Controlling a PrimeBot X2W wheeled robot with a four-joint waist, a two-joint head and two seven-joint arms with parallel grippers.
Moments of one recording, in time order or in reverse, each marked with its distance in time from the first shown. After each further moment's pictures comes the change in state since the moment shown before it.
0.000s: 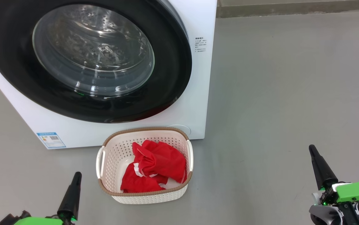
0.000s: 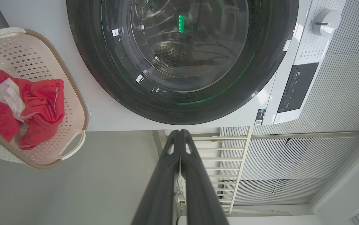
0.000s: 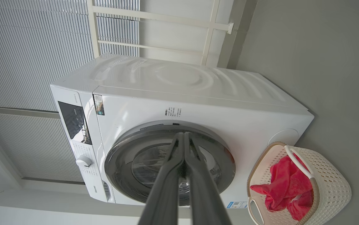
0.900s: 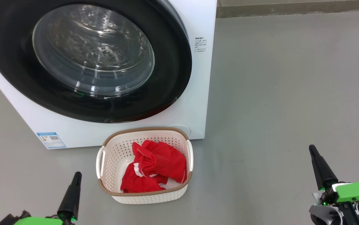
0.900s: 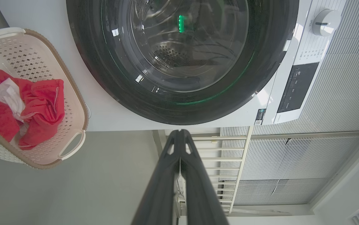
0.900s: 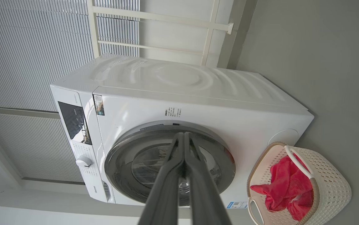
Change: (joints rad) left arm 0.000 0.000 0.000 0.000 0.000 0.000 0.000; right arm 0.000 0.002 -0.002 0.000 -0.001 0.000 0.000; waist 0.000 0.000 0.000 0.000
